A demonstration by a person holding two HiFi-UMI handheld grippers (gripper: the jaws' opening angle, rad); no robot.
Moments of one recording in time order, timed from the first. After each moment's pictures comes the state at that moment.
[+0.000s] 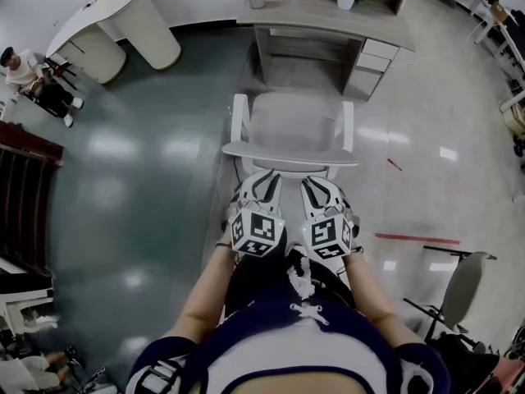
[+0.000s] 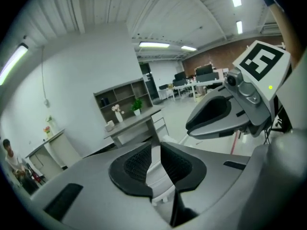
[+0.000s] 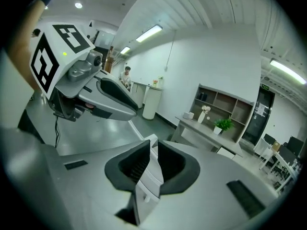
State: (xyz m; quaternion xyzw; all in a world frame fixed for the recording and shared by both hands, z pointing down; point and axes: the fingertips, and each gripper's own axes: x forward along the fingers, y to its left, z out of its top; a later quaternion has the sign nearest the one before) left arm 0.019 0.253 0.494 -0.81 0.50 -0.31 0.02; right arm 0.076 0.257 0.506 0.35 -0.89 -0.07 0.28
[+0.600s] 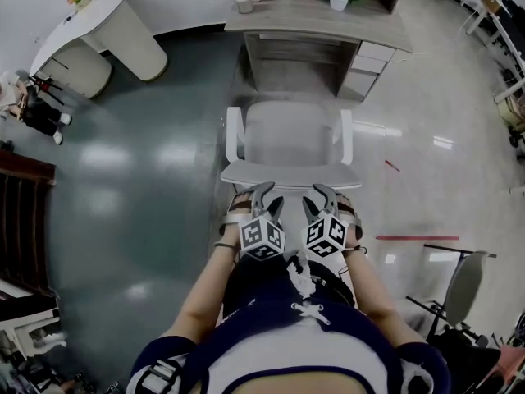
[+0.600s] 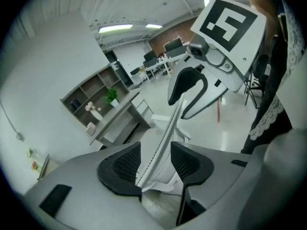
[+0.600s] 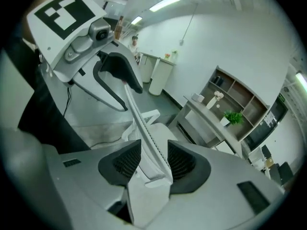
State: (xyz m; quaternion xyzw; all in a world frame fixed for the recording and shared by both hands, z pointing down) left arm 0.004 0.202 0.585 -0.80 0.35 -0.47 0.09; right arm 0.070 0.196 0.597 0.30 -0.84 -0.08 0.45
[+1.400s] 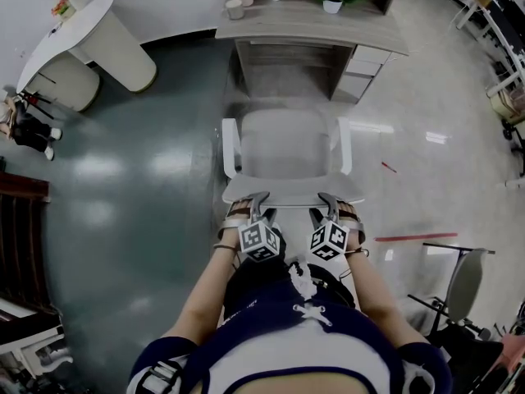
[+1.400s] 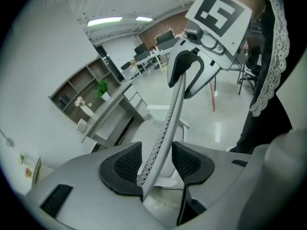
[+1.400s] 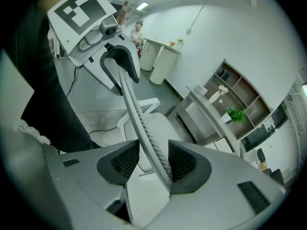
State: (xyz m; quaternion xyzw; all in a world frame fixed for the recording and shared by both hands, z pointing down) left arm -0.029 0.169 0.649 -0.80 0.30 -0.51 0.09; right arm 0.079 0.165 0.650 0.29 -0.81 -0.09 0.51
